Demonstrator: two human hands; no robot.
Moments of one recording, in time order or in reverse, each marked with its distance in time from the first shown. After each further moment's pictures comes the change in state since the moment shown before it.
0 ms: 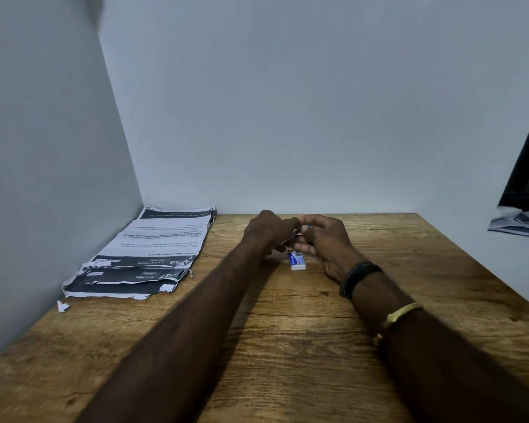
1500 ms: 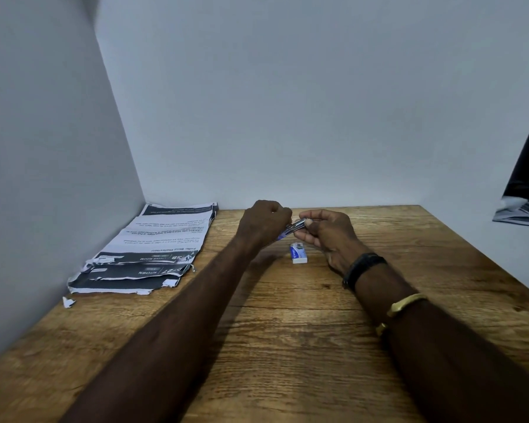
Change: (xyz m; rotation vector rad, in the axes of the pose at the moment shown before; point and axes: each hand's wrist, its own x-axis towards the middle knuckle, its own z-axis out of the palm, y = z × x) left_hand -0.010 -0.011 -0.010 -0.028 0.091 0.247; right_hand 0.000 -0.002 -0.003 0.034 0.070 0.049
